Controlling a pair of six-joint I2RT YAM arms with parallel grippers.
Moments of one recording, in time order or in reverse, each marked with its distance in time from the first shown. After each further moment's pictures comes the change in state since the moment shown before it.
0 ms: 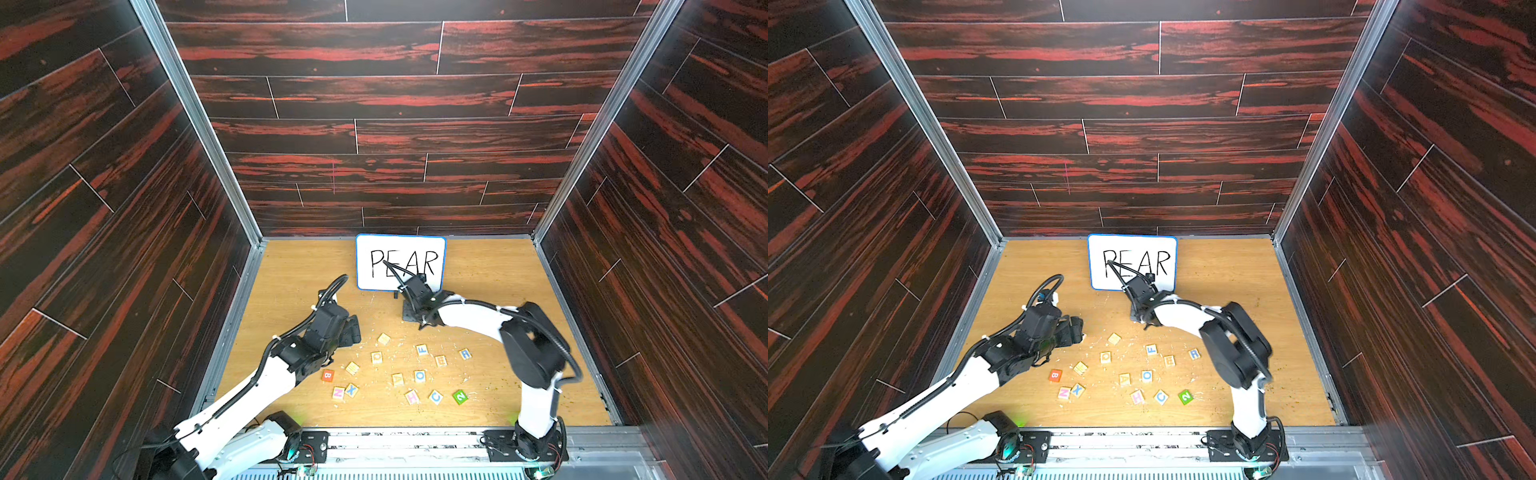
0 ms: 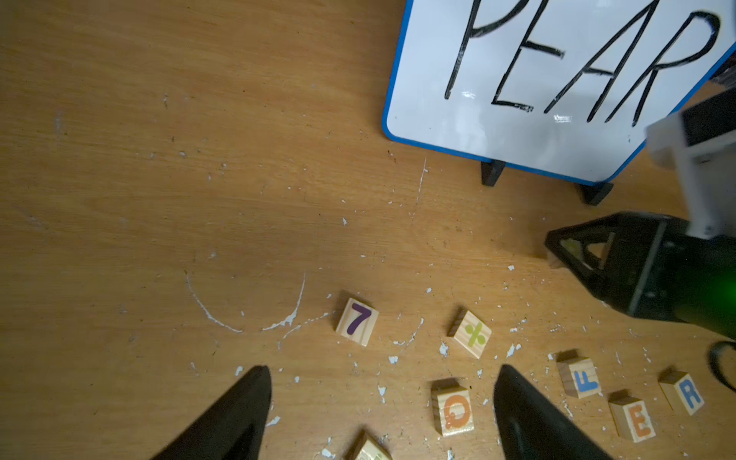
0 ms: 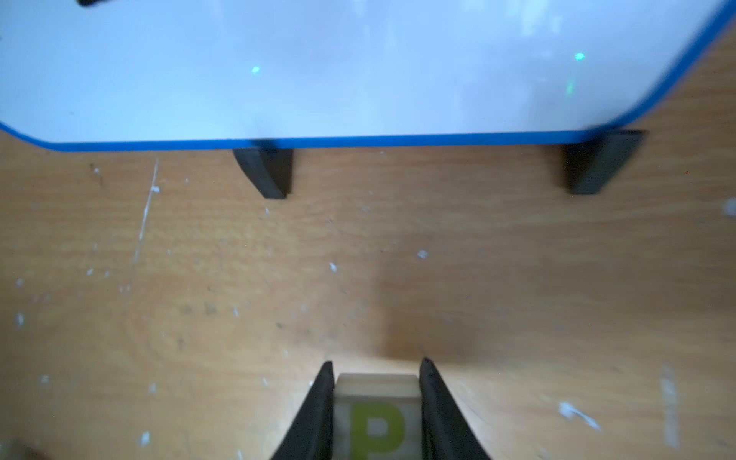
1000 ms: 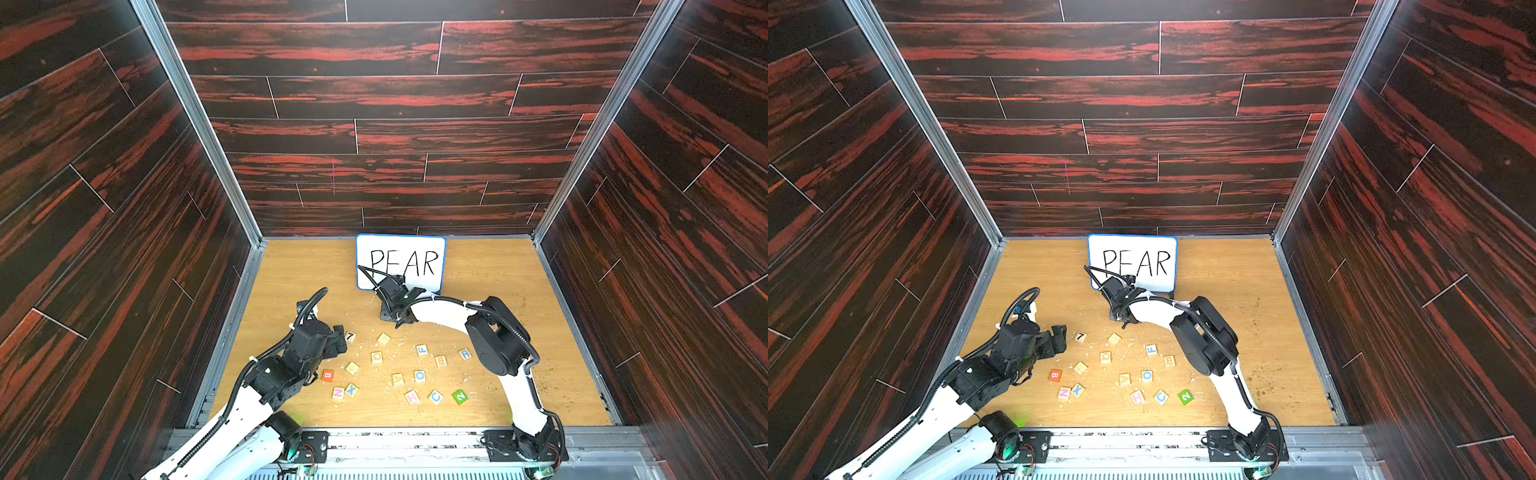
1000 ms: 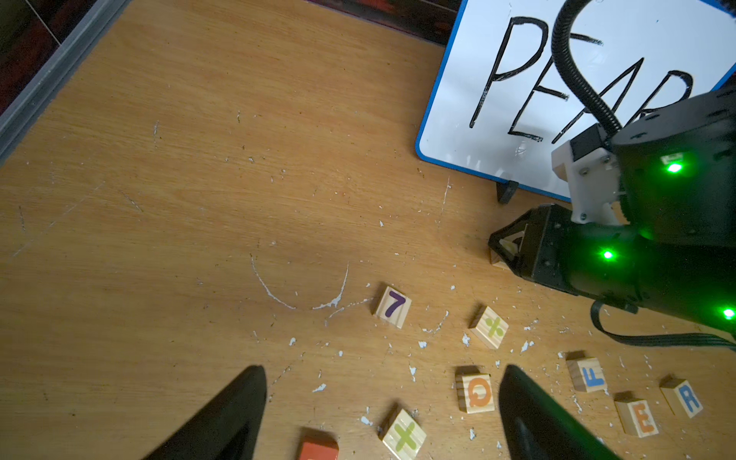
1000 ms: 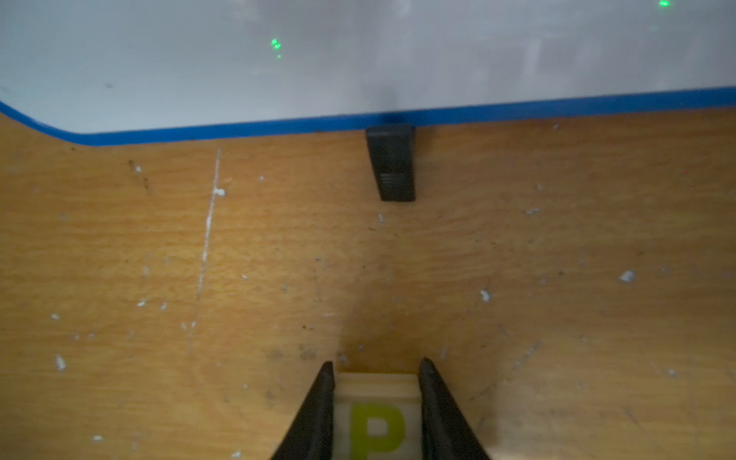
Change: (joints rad) left arm 0.000 -0.245 -0.064 -0.122 -0.072 -0.020; right arm 0.075 0.215 0.255 -0.087 -0.013 0.115
